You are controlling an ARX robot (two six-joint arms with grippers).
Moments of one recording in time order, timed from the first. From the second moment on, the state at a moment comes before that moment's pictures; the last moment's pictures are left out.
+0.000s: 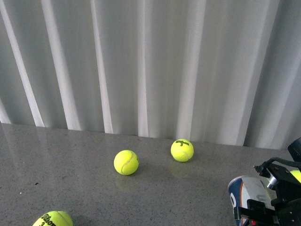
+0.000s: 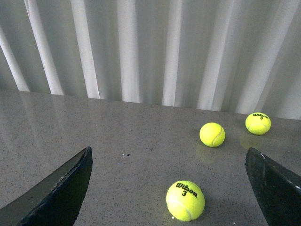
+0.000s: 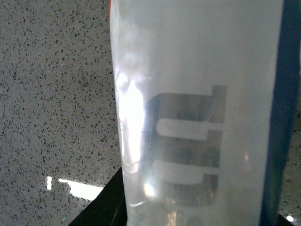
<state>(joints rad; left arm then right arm) 0.00 0.00 0.02 0.00 0.00 0.00 0.11 1.96 0.82 0.12 -0.17 0.28</state>
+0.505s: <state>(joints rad) 0.00 0.00 0.02 0.00 0.00 0.00 0.21 1.77 0.75 0.28 -0.14 -0.38</state>
